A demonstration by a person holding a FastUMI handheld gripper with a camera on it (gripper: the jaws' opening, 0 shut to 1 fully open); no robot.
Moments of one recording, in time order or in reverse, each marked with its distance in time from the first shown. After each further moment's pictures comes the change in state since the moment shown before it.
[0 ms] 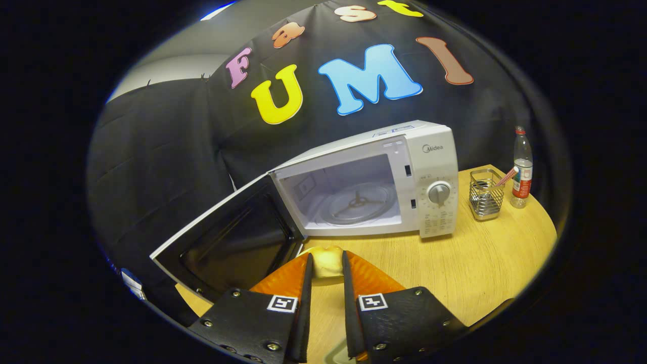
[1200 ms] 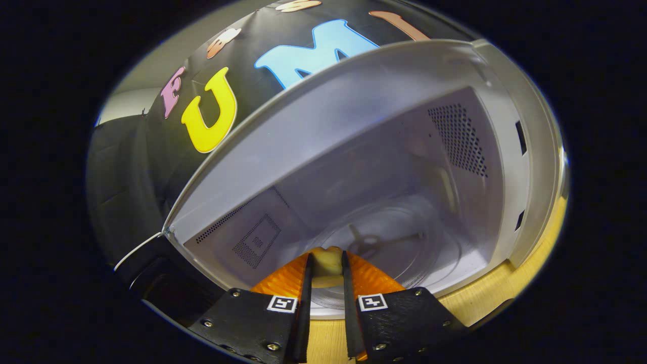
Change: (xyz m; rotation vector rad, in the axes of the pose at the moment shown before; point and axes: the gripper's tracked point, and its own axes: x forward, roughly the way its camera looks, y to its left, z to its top) arm 0.253 -0.037 0.030 0.275 -0.173 -0.144
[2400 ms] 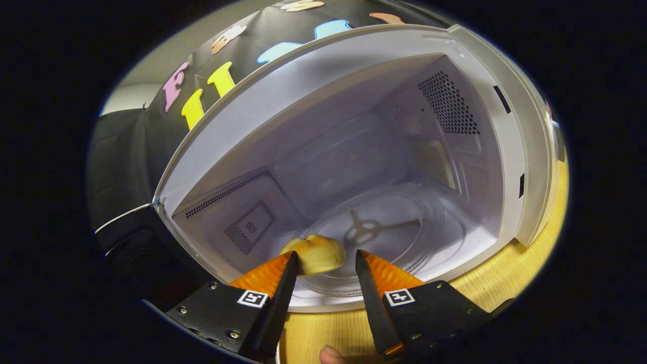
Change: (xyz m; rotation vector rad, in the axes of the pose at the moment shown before) arm -0.008 -0.006 -0.023 -0.071 -0.017 -0.046
